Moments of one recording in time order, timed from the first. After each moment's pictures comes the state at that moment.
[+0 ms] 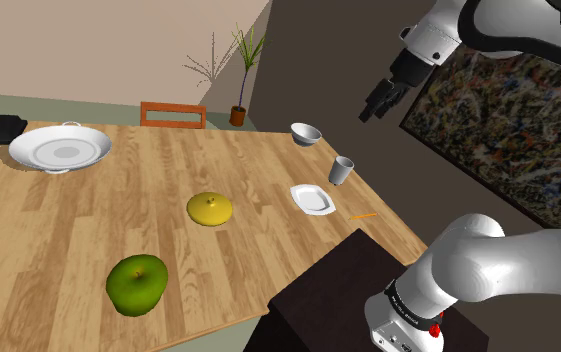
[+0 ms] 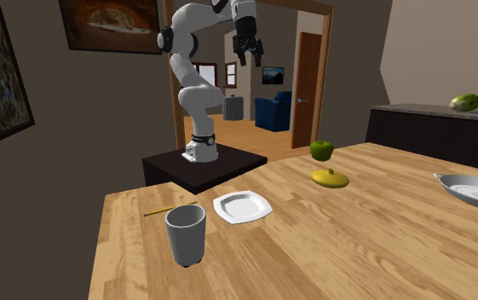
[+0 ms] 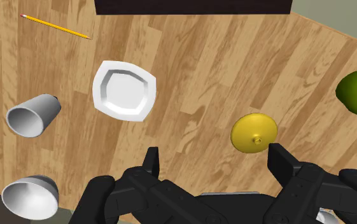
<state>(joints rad) 0.00 -0.82 -0.04 -2.34 0.00 1.72 -0.07</state>
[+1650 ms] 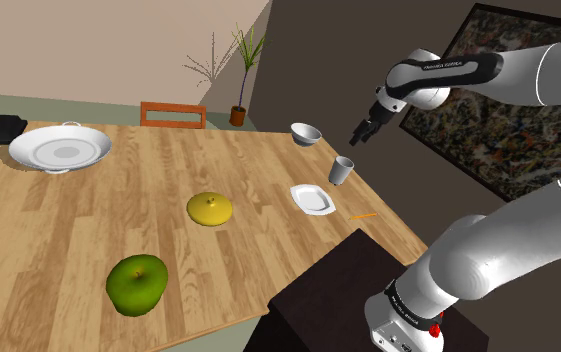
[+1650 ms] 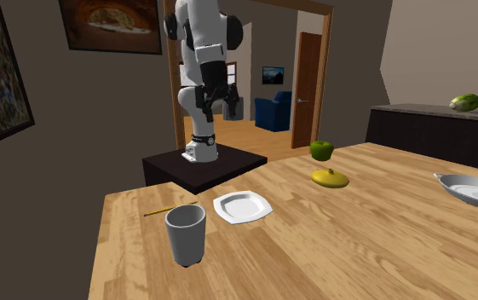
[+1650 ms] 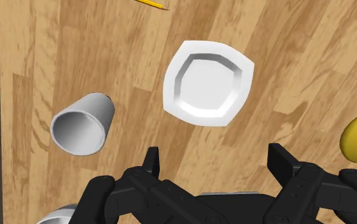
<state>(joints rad) -0.05 -0.29 -0.51 -2.32 -0.01 2.18 -0.54</state>
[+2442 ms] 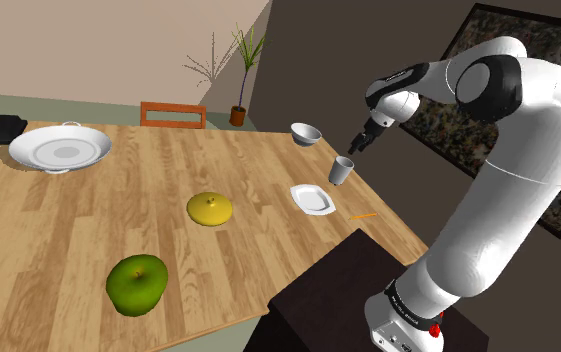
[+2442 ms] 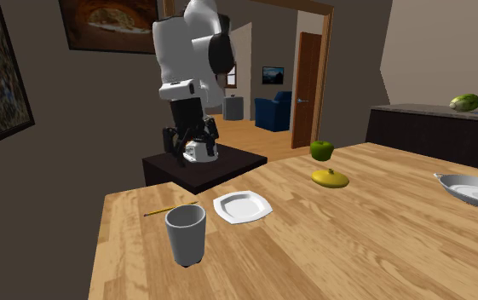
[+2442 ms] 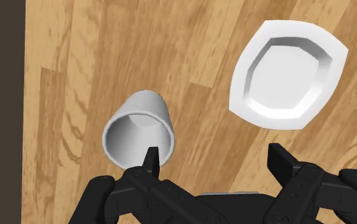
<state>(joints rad) -0.11 0.22 -0.64 -2.04 0.36 2.26 -0.95</state>
